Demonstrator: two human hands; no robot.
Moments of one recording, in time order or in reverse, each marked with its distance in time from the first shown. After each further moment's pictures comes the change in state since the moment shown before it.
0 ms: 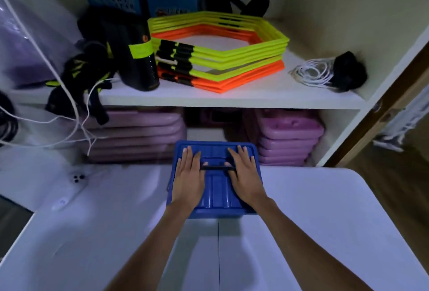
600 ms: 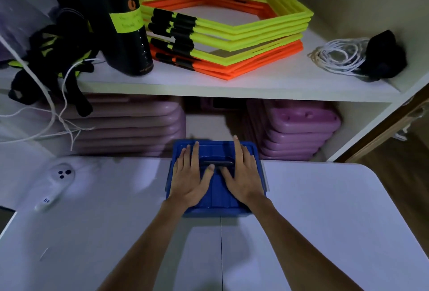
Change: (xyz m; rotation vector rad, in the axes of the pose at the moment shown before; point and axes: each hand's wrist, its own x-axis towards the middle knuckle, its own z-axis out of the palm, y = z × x) left_hand 0.025 -0.037 0.038 -0.045 -0.177 -0.082; right_hand 0.025 0.014 0.040 0.028 0.026 0.107
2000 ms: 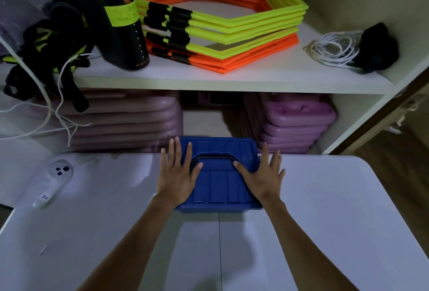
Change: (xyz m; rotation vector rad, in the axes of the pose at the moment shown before) left_hand -0.003 -0.027 -0.001 0.522 -0.026 0.062; right_hand -0.023 0.029 -0.023 -0.019 0.004 0.457
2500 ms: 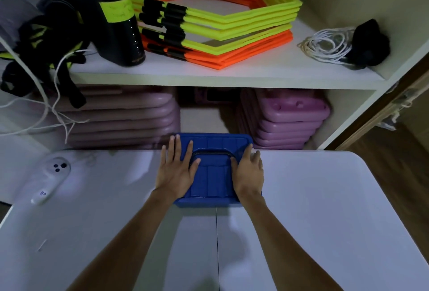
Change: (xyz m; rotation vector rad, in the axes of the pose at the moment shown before) left_hand -0.001 0.003 -0.001 -0.017 -0.053 0.013; right_hand -0.015 -0.029 0.021 -0.164 0.113 -0.041
